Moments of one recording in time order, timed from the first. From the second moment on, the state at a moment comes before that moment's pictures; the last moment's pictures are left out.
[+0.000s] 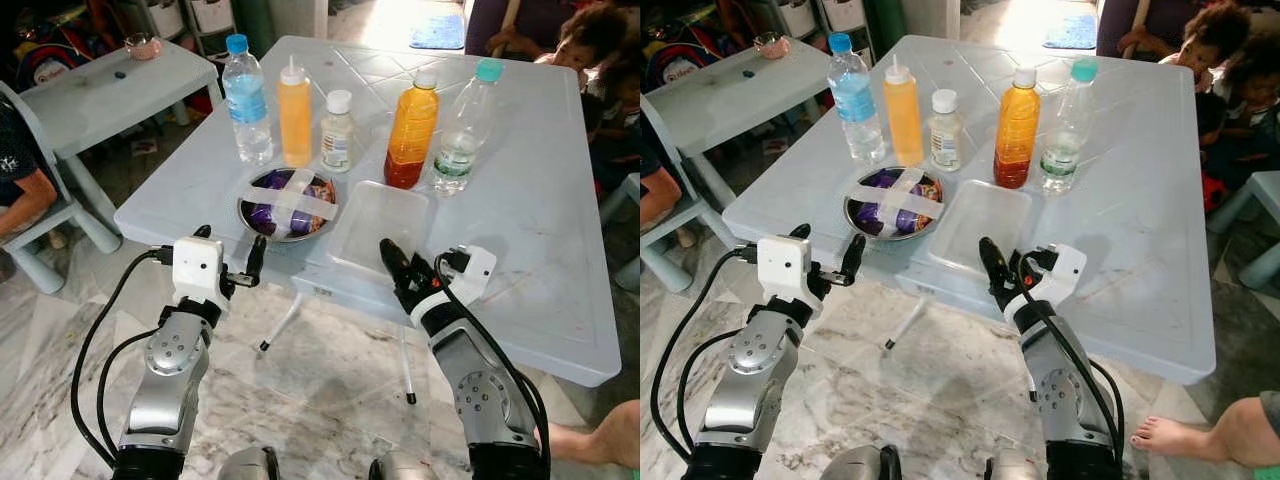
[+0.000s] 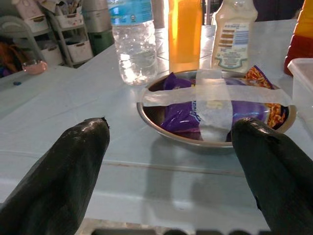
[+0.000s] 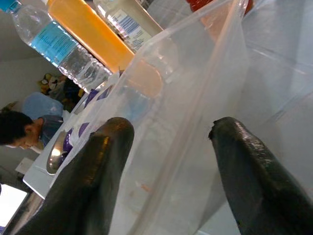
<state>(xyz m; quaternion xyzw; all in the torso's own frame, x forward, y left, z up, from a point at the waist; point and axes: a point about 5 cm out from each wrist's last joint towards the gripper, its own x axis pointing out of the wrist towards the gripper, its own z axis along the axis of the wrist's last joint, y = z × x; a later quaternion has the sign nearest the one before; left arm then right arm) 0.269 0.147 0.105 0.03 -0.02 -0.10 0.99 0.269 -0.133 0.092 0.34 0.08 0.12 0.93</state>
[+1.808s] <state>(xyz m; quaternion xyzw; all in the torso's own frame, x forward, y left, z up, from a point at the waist) 0.267 0.144 0.098 0.02 0.00 -0.08 1.00 0.263 -0.149 0.122 0.21 -0.01 0.07 0.97</state>
